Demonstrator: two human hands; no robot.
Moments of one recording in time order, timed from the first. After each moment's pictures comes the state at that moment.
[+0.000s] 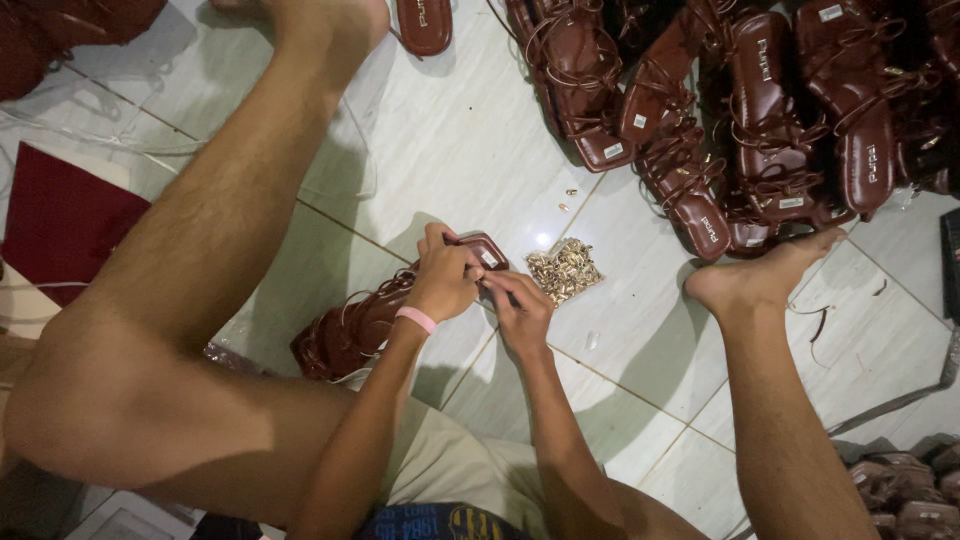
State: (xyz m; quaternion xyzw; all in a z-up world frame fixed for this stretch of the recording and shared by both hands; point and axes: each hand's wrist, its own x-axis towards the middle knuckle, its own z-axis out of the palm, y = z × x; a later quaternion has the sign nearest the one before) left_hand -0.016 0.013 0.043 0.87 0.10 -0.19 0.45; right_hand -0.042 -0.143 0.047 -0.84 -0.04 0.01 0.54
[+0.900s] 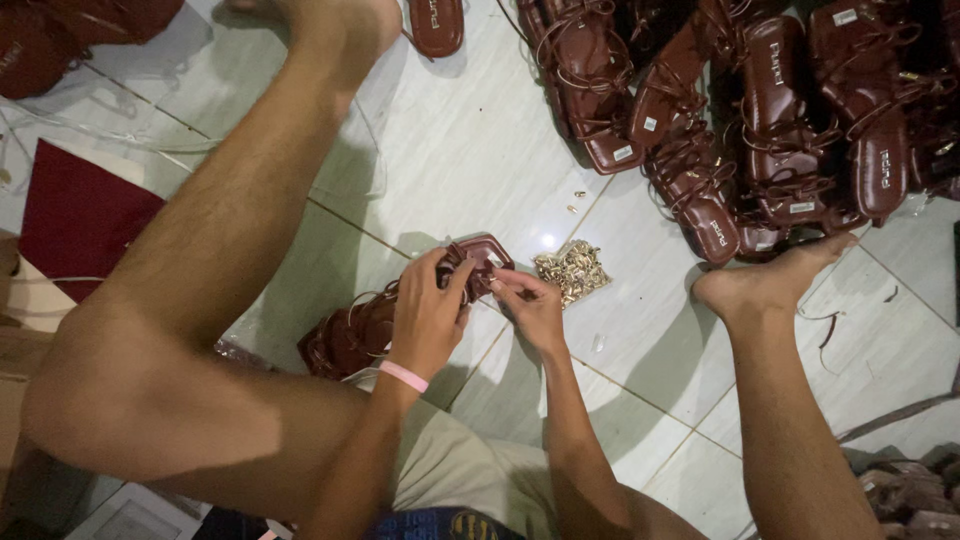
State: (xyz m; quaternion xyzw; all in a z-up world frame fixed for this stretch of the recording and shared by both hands) left_hand -0.050 0.028 0.130 0.94 0.01 -0.04 0.35; right_hand -0.039 -0.164 0.011 -0.69 0.15 0.25 0.66
